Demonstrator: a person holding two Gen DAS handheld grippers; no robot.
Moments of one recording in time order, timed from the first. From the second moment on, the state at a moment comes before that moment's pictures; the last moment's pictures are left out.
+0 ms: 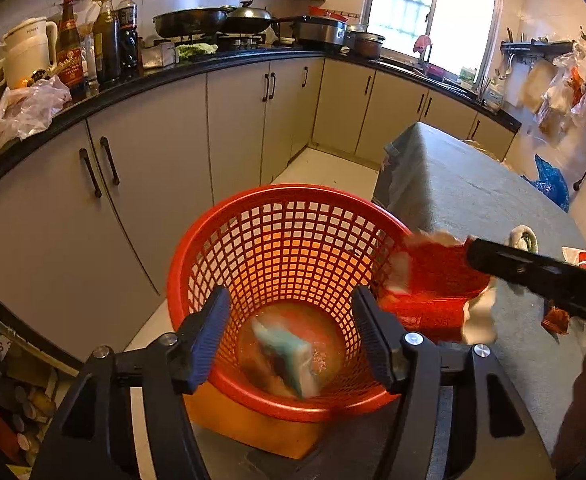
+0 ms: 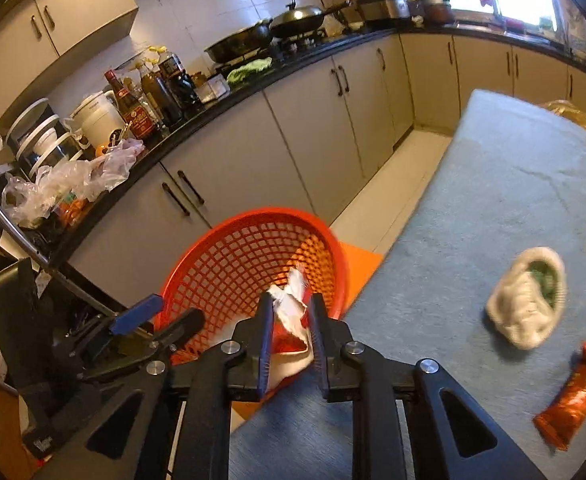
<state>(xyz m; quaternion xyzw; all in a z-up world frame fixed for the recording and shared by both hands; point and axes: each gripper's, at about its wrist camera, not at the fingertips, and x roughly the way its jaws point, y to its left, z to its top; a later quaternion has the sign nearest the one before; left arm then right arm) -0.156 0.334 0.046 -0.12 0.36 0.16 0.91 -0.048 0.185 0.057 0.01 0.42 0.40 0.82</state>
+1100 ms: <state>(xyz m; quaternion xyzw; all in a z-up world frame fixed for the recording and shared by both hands) -0.112 0.093 0.059 -0.01 0.36 -0.04 0.93 -0.109 -0.192 0.077 0.17 0.33 0.18 0.91</state>
